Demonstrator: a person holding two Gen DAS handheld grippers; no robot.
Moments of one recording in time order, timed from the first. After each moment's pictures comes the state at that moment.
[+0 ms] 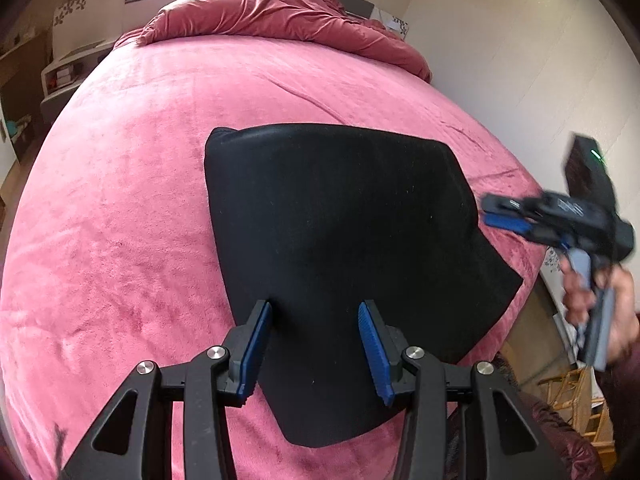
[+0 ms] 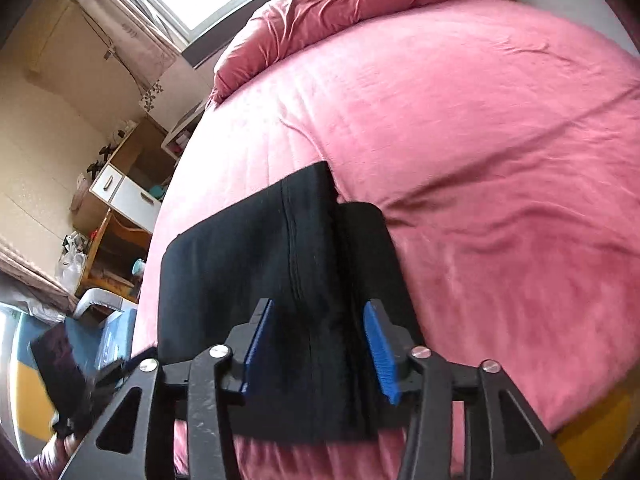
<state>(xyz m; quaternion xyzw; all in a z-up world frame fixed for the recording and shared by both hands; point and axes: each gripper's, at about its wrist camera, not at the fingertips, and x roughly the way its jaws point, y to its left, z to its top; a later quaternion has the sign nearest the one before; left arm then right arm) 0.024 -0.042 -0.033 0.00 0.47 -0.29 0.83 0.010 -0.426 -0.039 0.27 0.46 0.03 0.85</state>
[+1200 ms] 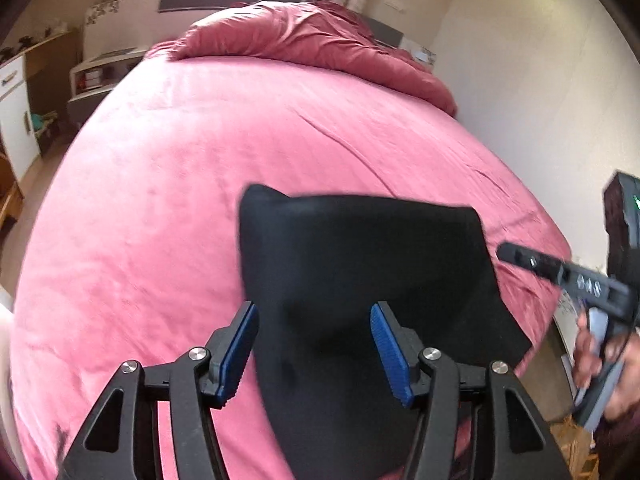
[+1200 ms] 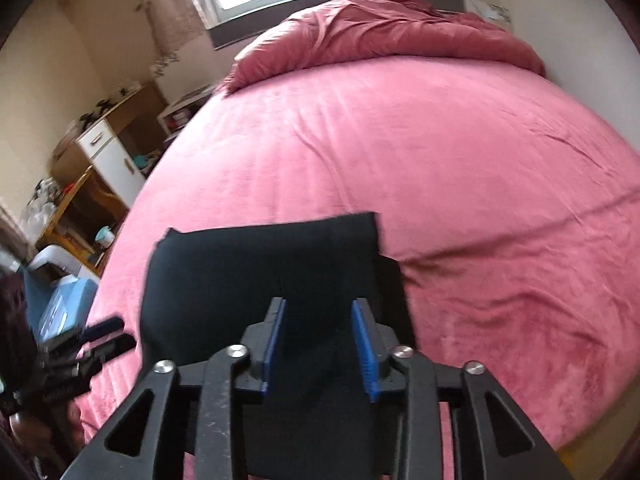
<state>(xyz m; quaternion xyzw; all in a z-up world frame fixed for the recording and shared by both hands) 0.057 -0.040 -0.017 -0.04 0.44 -0.23 0.86 0.017 -0.370 0.002 0.11 0.43 0.00 0.90</state>
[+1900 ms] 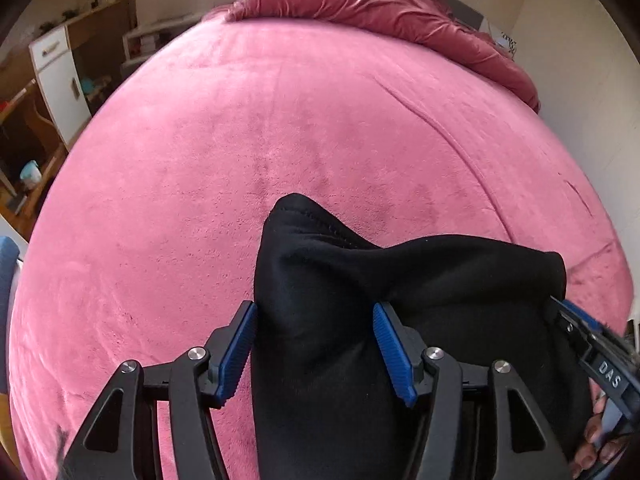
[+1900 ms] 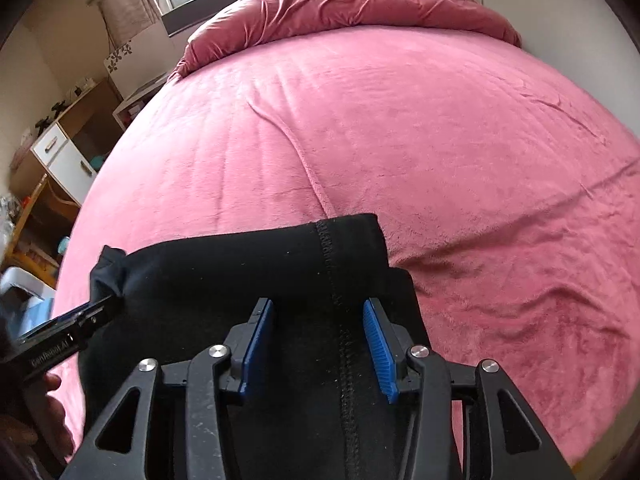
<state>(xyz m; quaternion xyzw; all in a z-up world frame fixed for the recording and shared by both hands) 0.122 -0.087 -0.065 -0.02 0.49 -0.10 0.86 0.070 -0.378 -0.063 0.12 0.46 -0.08 0.88</state>
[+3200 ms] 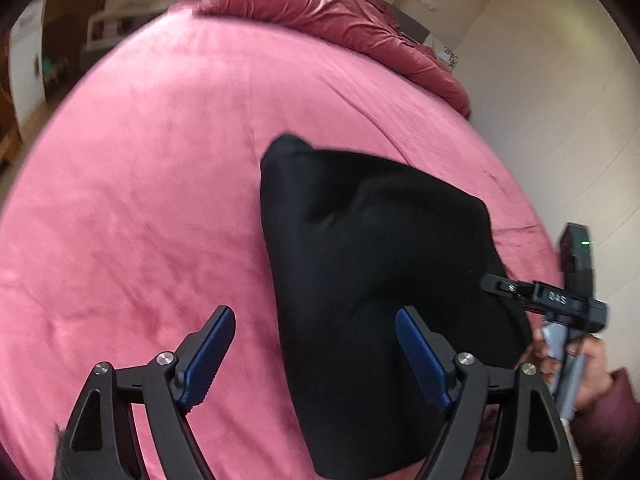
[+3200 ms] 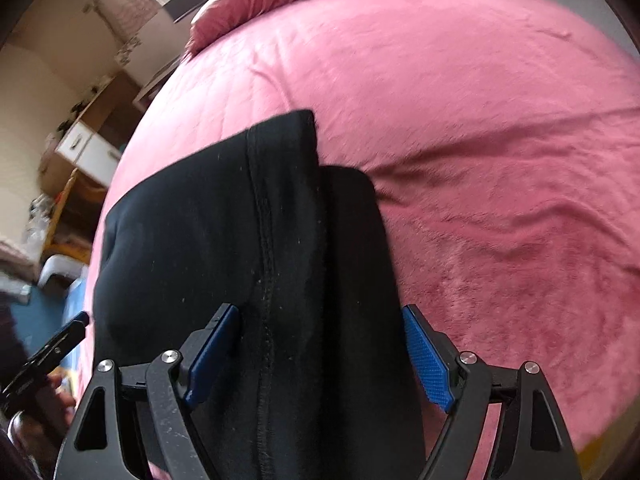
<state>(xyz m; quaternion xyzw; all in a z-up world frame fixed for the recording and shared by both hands) 0.062 -0.011 -0.051 -0.12 0.50 -0.24 0.83 0.023 -0.430 -0.086 0.23 0.53 0.03 0.82</state>
